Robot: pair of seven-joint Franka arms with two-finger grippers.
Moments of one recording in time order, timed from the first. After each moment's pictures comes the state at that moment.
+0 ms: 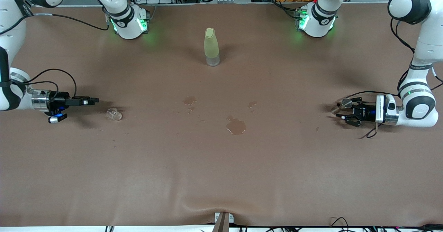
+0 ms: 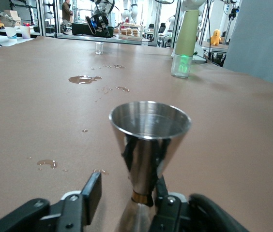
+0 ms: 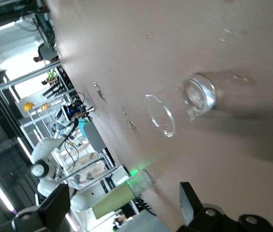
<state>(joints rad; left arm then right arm) 0.50 0.91 -0.06 -1.60 -0.79 1.49 2.54 -0.18 0.66 -0.40 -1.86 1.04 1.36 -0.75</state>
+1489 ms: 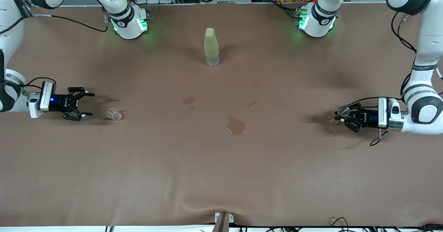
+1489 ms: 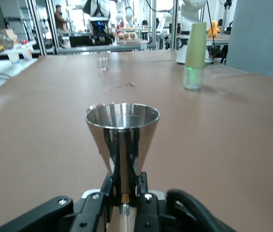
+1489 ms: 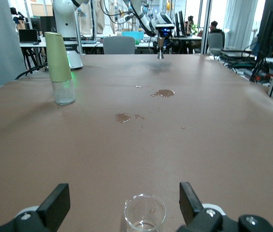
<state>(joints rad) 0.45 0.81 -0.17 -1.57 -0.85 1.51 2.50 -0.19 0.70 -0.41 -1.81 1.08 1.33 -2.73</state>
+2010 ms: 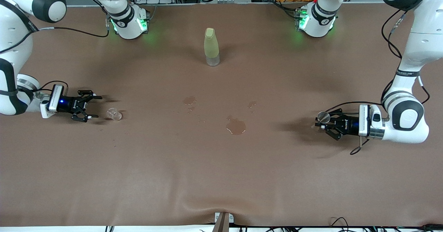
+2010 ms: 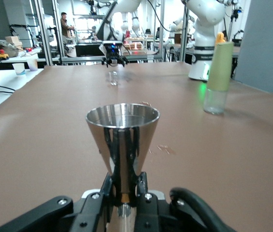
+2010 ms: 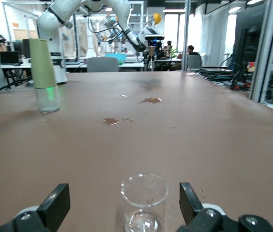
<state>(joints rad) 0.44 0.81 -0.35 -1.57 -0.89 1.63 2.34 -0.24 0.83 -0.38 -1.81 1.20 1.30 -2.78</state>
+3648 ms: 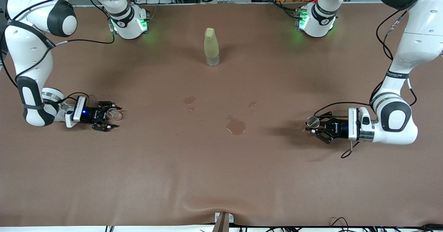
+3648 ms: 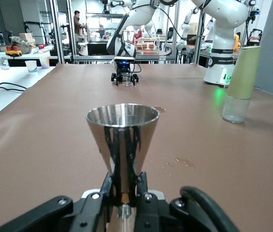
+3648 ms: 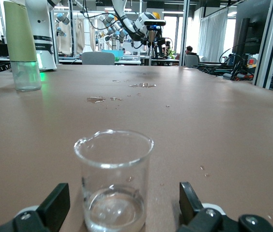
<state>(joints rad) 0.42 0.81 -0.39 -1.59 -0.93 1.73 2.29 -0.21 0.98 -0.27 -1.73 1.28 1.43 -2.84</state>
